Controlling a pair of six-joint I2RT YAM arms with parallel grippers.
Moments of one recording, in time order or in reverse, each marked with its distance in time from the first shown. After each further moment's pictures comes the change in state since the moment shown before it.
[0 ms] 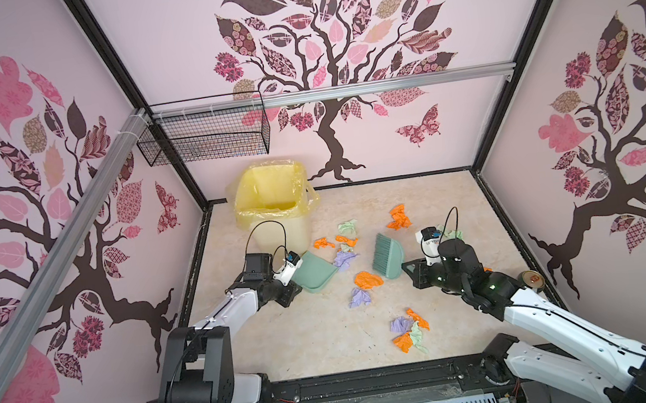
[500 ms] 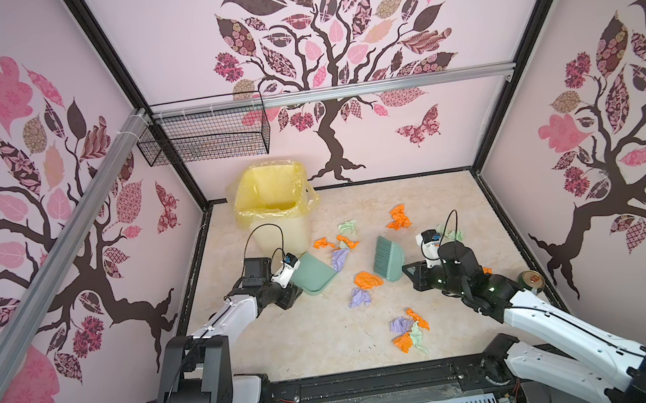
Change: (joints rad) left arm 0.000 -0.064 -0.057 0.051 -0.041 -0.048; right arm 0.000 -0.001 -0.023 0.015 0.000 0.001
